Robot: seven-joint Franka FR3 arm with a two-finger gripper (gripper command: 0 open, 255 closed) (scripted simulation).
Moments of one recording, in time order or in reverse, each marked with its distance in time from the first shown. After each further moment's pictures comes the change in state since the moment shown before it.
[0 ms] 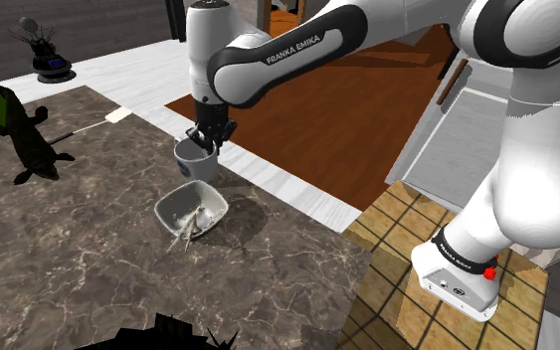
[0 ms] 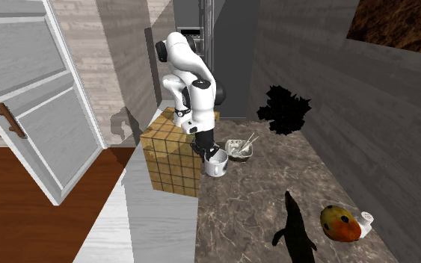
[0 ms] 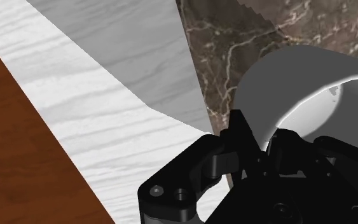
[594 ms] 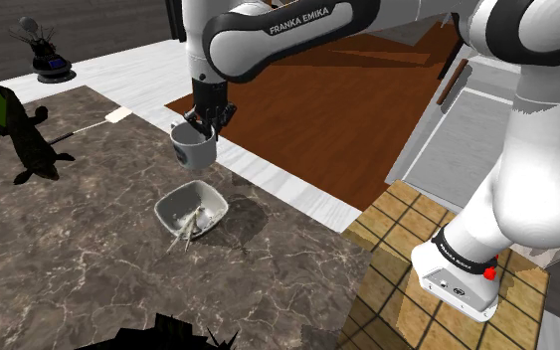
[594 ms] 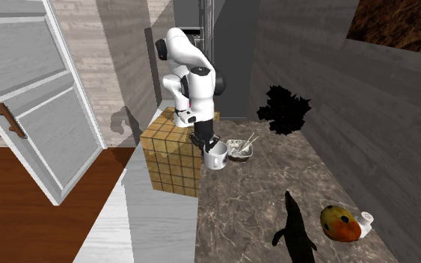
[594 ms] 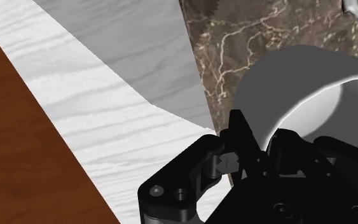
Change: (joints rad) arm -0.006 -0.038 0.008 0.064 0.018 -0.100 -0.016
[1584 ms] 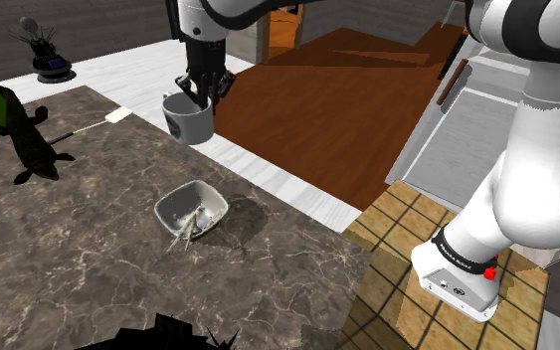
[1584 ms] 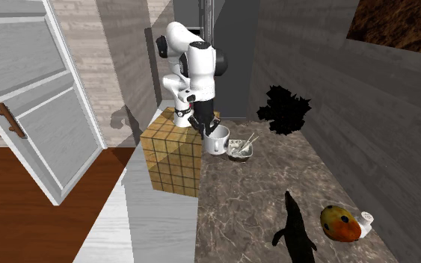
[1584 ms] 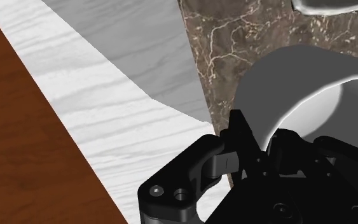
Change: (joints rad) arm 0.004 -0.044 0.010 0.144 0.019 -0.185 -0.009
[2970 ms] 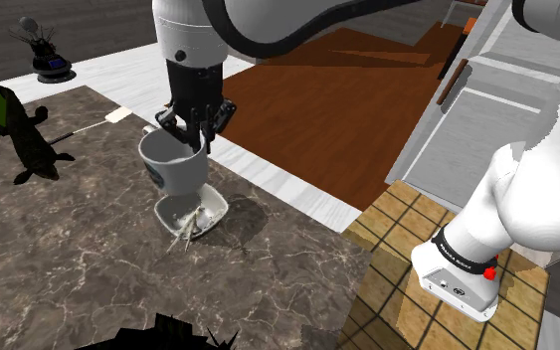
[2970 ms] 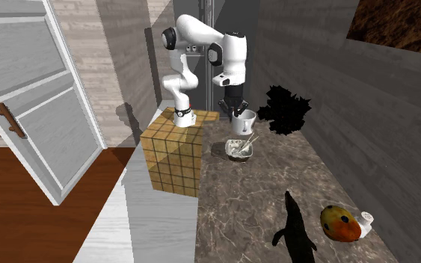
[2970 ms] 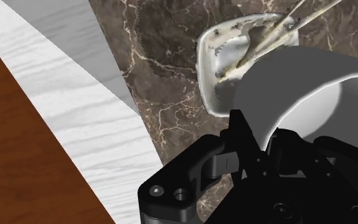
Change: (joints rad) arm 0.127 -0.187 0.092 -0.214 0.025 0.030 0.231
